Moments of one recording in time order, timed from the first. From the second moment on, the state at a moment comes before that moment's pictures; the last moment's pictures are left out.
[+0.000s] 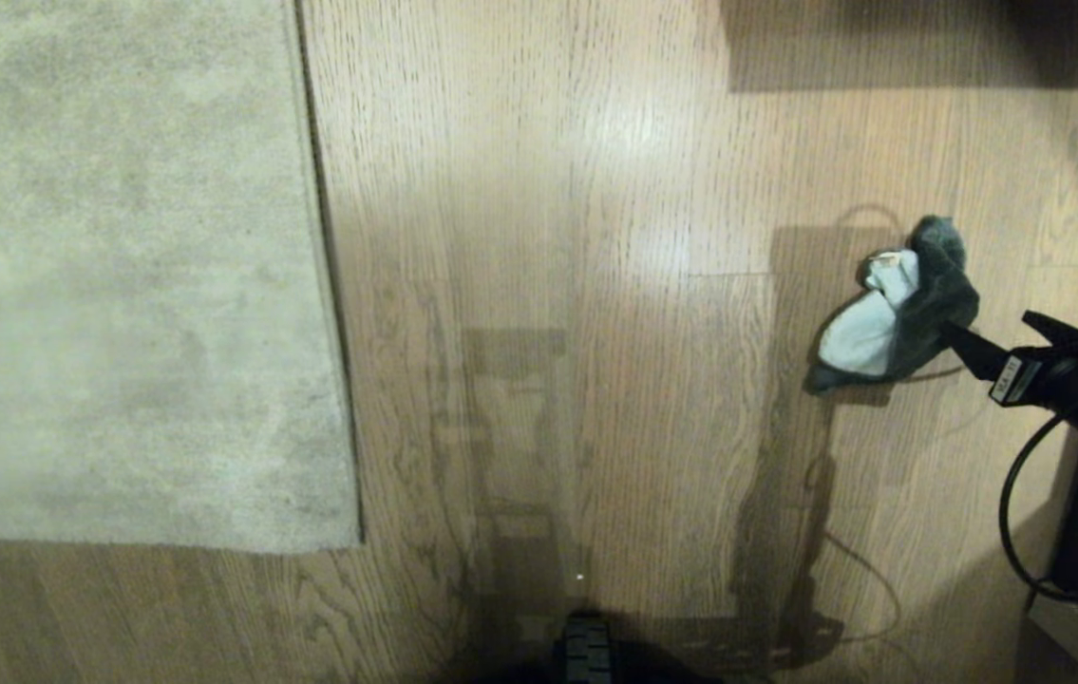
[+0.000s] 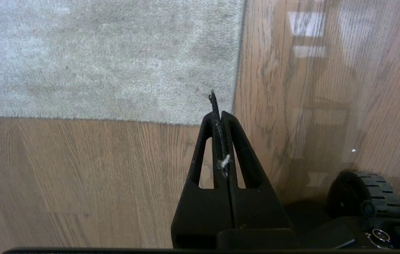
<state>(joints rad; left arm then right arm) 0.00 0.00 0.00 0.00 0.02 -0.04 -0.24 1.74 -0.45 -1.39 0.27 -0.02</state>
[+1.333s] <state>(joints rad) 0.00 0.00 0.00 0.00 0.02 -0.04 -0.17 1.91 -0.52 -1.49 0.27 0.04</state>
